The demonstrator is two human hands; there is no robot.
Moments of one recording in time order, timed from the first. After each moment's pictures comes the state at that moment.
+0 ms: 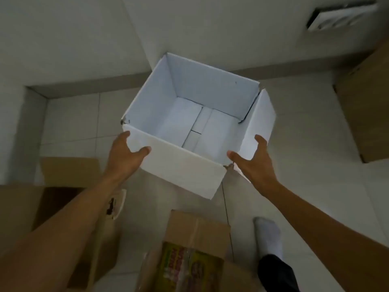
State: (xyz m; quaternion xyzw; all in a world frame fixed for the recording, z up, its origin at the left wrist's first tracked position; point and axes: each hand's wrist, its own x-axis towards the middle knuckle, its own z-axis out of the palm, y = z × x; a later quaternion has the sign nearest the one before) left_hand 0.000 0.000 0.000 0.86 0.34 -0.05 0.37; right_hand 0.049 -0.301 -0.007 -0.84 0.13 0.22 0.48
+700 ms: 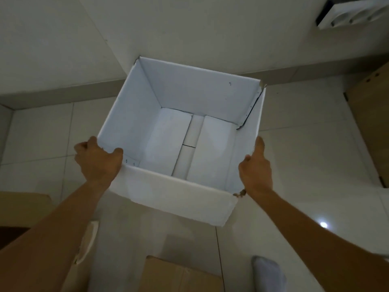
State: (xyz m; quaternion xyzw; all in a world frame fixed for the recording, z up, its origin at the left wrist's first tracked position) left_hand 0.102 0.008 -0.090 0.87 0.44 0.06 0.20; right_hand 0.154 -0.307 -0.097 -0.89 0.17 0.15 0.39
